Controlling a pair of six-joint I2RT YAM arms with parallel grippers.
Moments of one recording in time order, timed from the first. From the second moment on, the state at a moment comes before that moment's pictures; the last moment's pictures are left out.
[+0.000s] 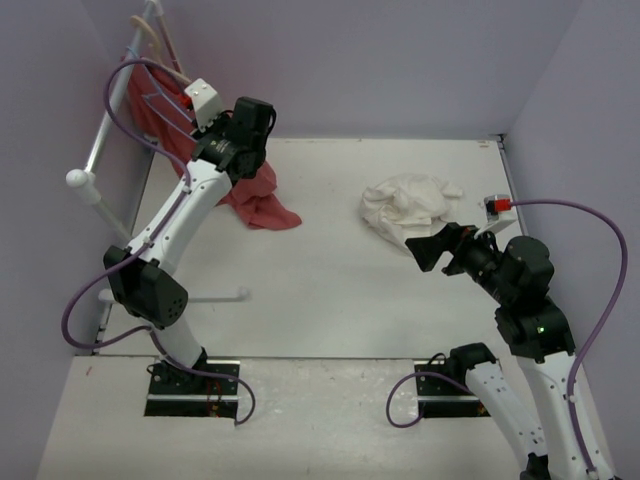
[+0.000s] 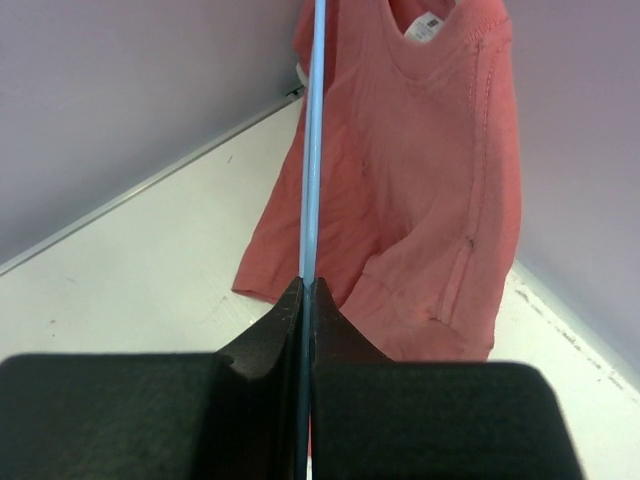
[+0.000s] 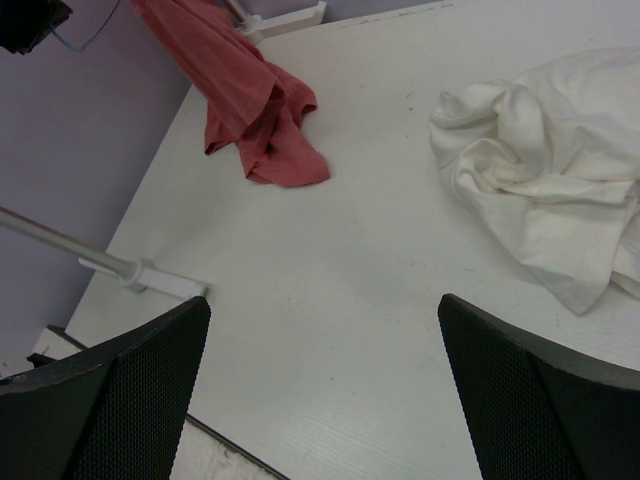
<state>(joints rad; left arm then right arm) -0.44 1.73 1.84 -0.80 -1.16 -0.82 0.22 0.56 0.89 -0.57 -0.29 0.46</state>
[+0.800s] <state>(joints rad) -0.51 1.60 1.77 -0.56 -1.27 -0.56 0.22 0.55 0.89 -0.57 -0.29 0.46</state>
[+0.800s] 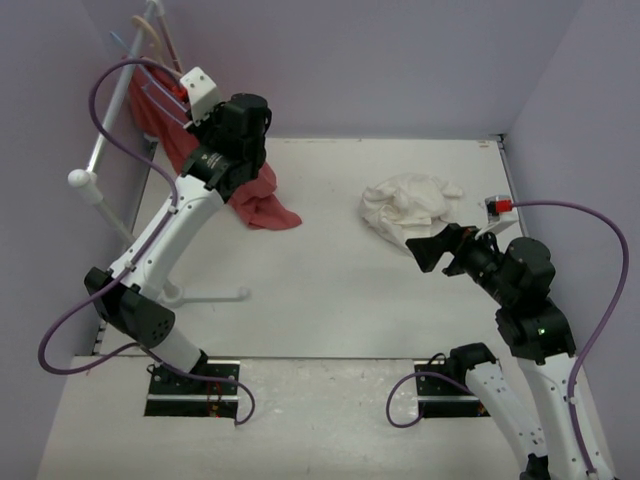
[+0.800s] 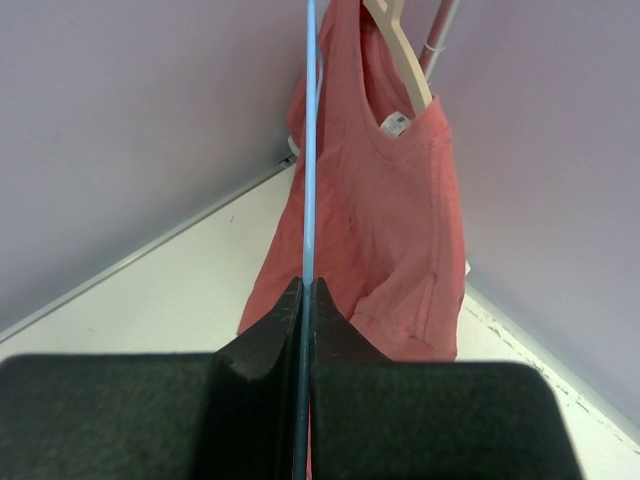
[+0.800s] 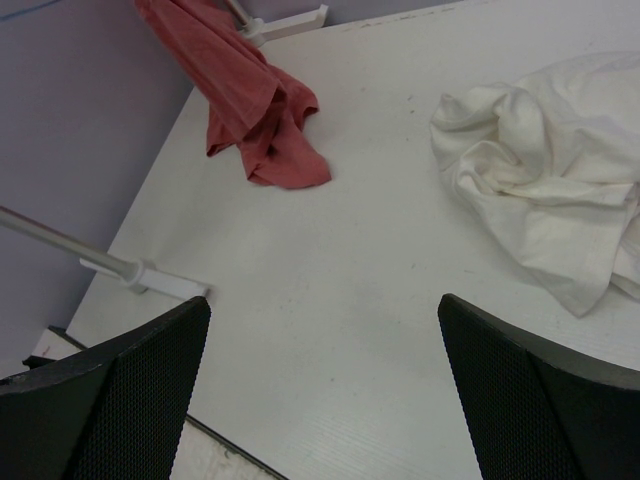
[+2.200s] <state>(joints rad) -0.73 1.36 1.55 -0.59 -1.20 -0.50 0.22 0.55 0.89 -0.57 -0.29 0.46</state>
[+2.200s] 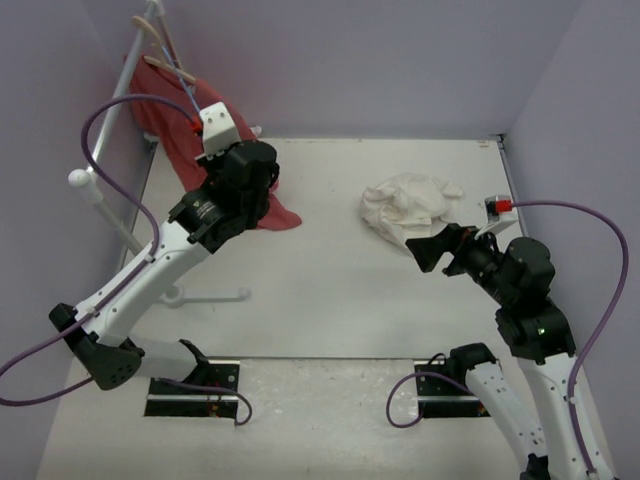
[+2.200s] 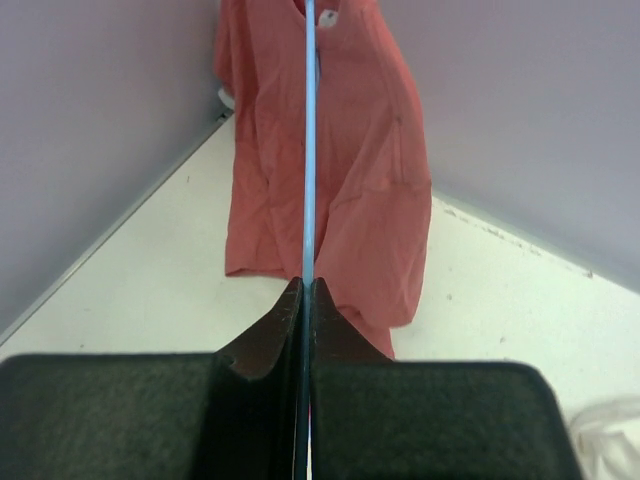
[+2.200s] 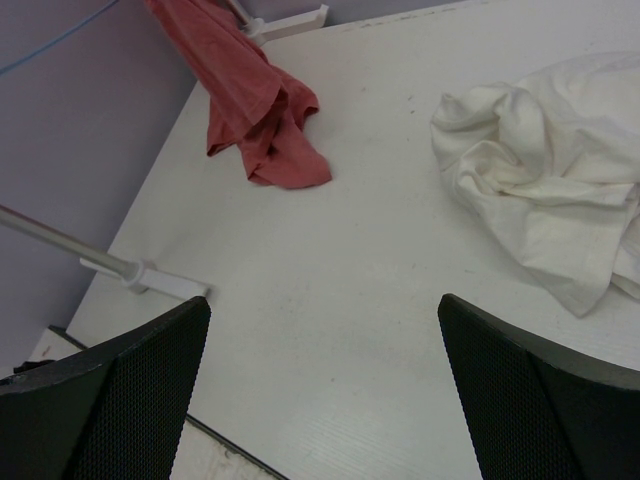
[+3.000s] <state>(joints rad) -0.81 0.78 1.26 -0.74 -0.41 -0.42 0.22 0.66 0.90 -0.57 -0.25 0.45</state>
